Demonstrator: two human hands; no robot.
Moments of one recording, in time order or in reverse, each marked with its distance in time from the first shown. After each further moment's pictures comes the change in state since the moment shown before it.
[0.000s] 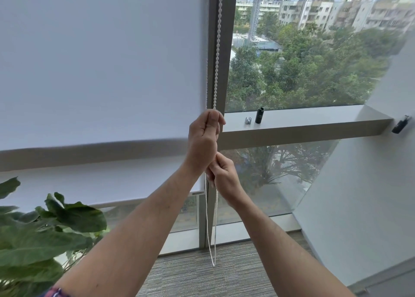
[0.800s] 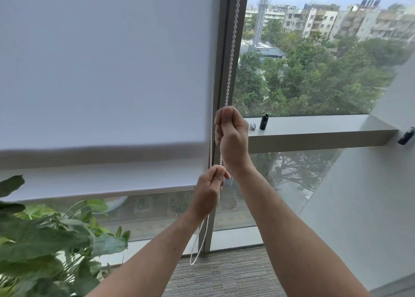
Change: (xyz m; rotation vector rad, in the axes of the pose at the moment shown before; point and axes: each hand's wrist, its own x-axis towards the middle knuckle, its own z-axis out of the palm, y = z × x) left_hand -0.077 -0.066 -0.019 0.097 -0.136 -0.265; right_hand 0.045 -0.092 0.018 0.152 0.164 -0.279
